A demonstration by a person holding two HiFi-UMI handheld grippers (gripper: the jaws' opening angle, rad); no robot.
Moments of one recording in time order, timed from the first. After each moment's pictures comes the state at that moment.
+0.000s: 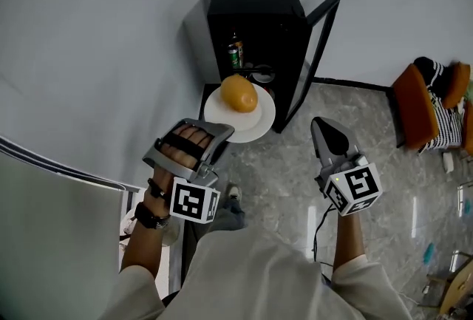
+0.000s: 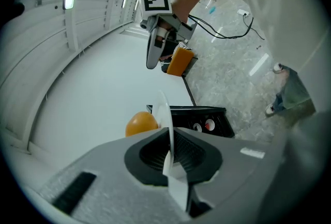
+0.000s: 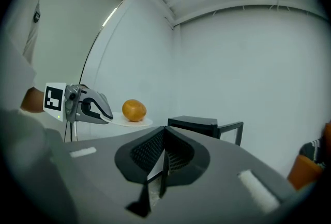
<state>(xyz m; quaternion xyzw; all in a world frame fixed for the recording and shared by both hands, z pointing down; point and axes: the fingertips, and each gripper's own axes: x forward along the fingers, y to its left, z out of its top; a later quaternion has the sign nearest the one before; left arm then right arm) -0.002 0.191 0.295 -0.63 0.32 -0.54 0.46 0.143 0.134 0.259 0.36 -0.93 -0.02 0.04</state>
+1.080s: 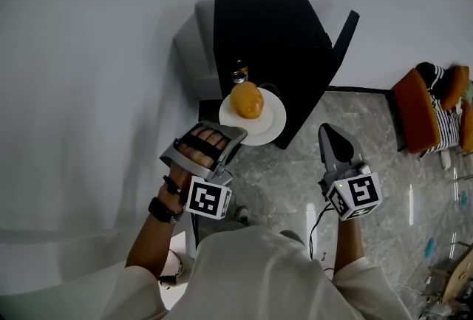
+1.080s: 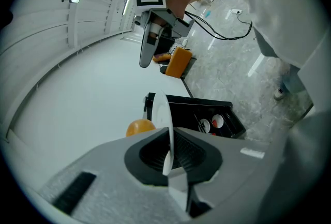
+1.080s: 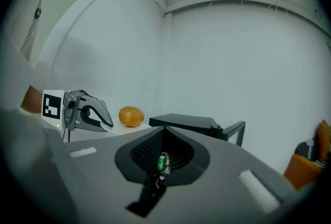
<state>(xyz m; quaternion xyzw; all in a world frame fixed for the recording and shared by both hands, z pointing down) -0.112 -0.013 0.319 -0.67 0.27 -0.50 0.47 0.033 -0.045 0.263 0.43 -0.90 -0.01 0.05</state>
